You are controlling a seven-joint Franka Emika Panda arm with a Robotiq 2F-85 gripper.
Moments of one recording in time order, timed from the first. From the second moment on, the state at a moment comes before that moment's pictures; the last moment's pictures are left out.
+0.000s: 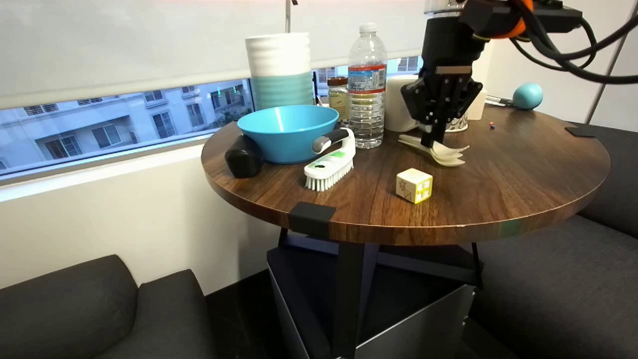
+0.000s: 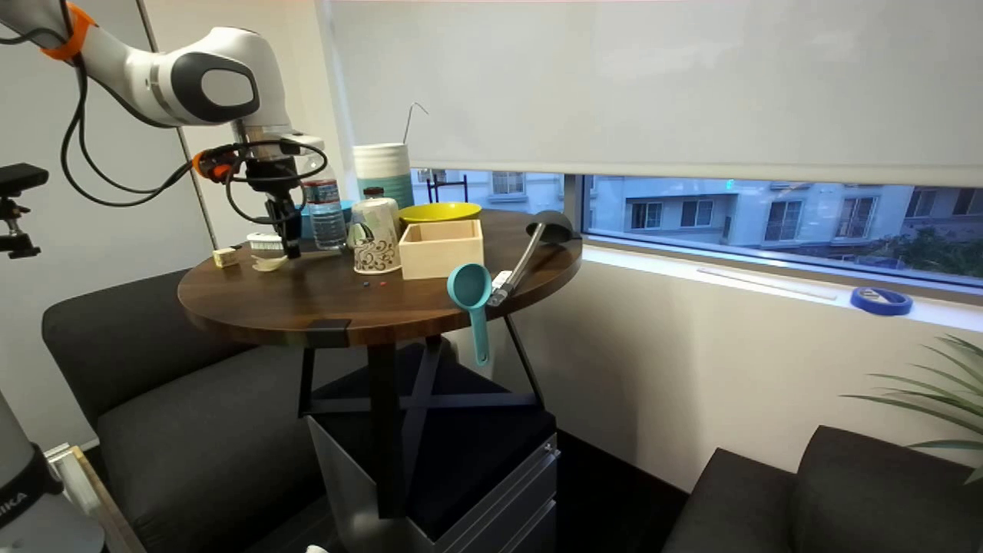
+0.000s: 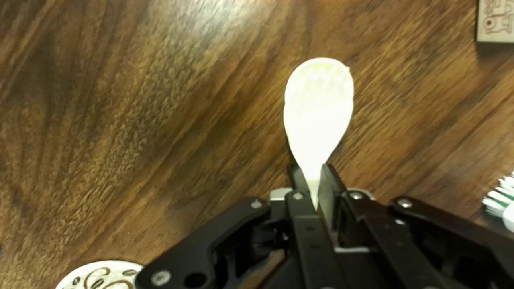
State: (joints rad) arm 0.05 -0.29 0.18 -2.46 0.08 2.22 0.43
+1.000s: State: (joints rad) arm 0.04 -0.36 0.14 -2.49 0.09 2.19 0.43
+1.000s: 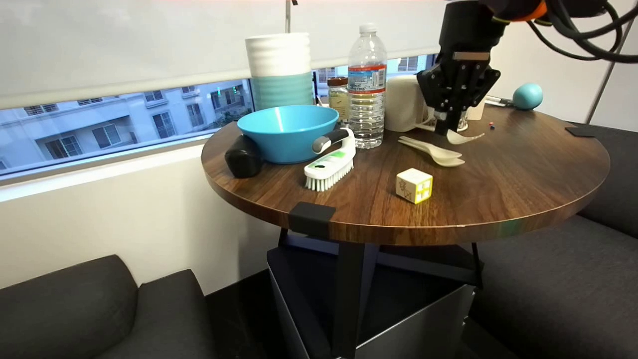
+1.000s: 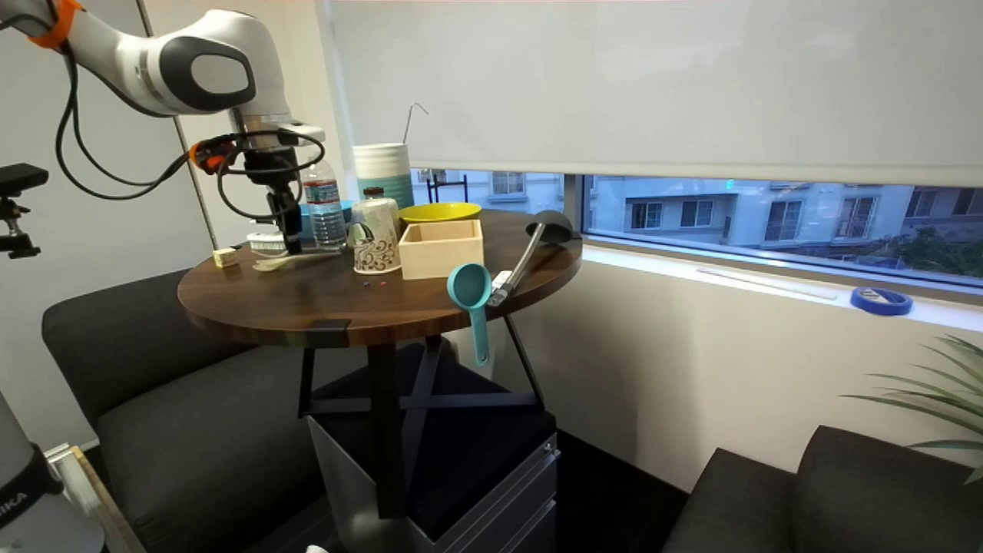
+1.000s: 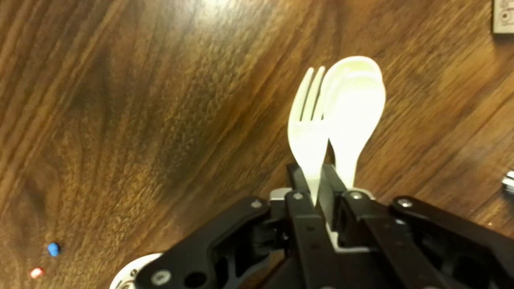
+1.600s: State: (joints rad) arm 0.03 -0.40 0.12 -2.56 0.09 2.17 0.43
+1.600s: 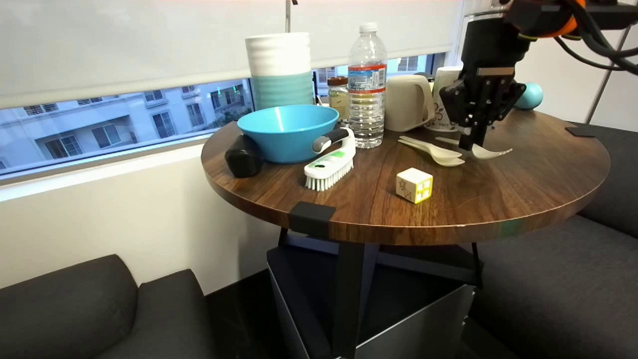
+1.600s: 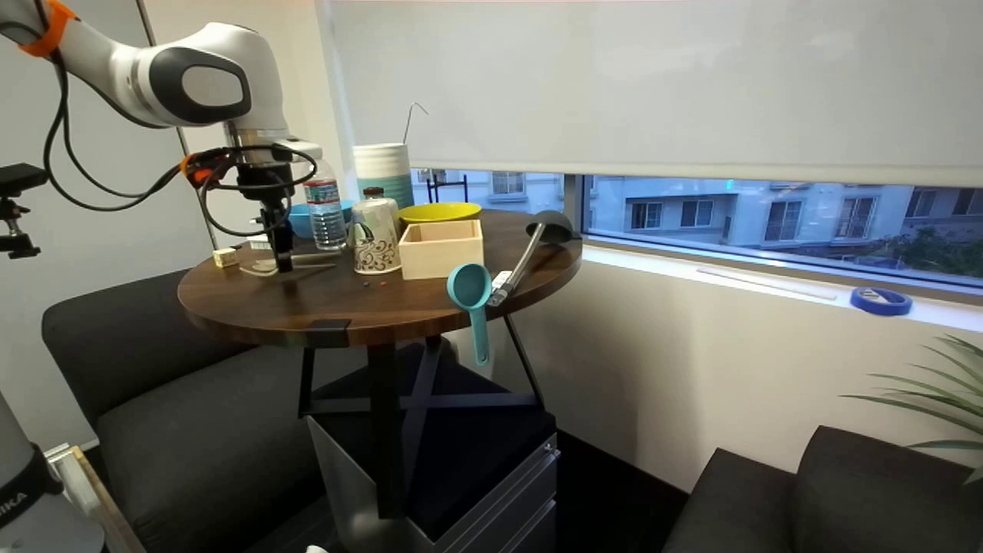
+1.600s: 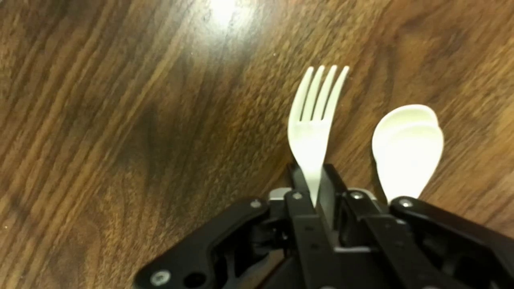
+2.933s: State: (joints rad) arm 0.07 -0.34 0.17 -2.49 0.09 2.17 0.40
